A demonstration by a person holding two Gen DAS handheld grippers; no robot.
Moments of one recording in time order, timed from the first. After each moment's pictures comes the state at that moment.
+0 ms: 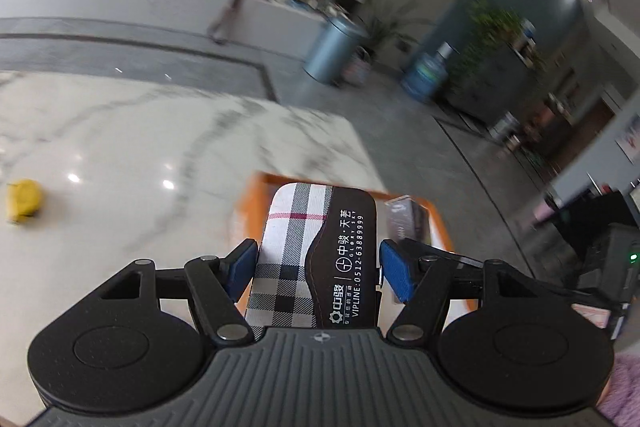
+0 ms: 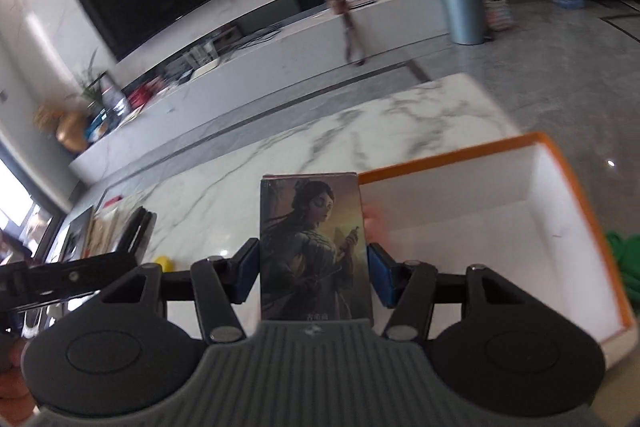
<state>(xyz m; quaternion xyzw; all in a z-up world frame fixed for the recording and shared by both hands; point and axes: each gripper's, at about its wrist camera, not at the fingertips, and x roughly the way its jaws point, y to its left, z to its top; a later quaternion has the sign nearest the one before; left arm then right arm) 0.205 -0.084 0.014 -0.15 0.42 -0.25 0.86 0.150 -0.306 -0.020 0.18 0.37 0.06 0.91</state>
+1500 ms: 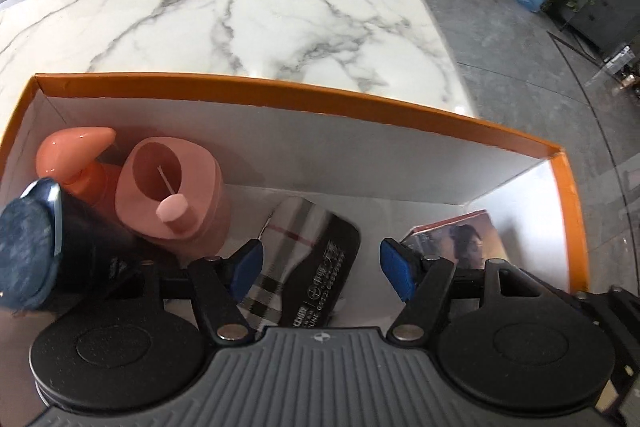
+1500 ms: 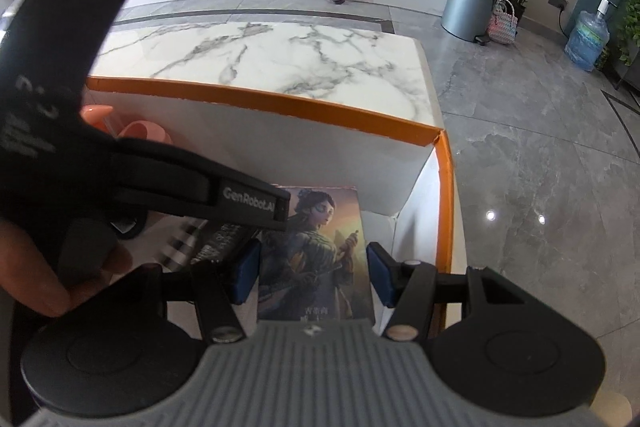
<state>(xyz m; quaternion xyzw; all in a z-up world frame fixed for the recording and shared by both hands) 0.313 -0.291 -0.133 -0.06 0.56 -0.10 0.82 0.234 -0.397 -0.116 -0.06 0.46 0.07 0.88</state>
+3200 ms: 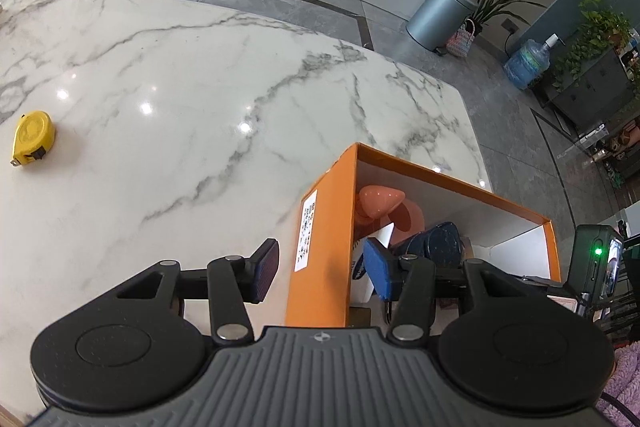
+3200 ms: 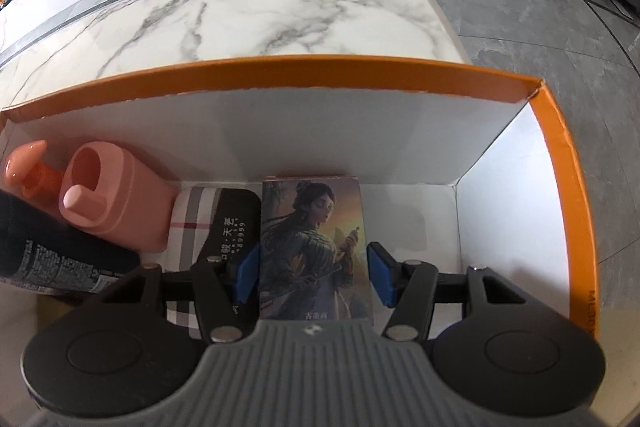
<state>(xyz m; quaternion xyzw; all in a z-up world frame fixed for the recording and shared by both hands) 0.273 -0.094 -0.070 -0.17 0.51 -0.10 0.84 0.289 -0.361 -0.162 0.02 0.55 -0.01 0.84</state>
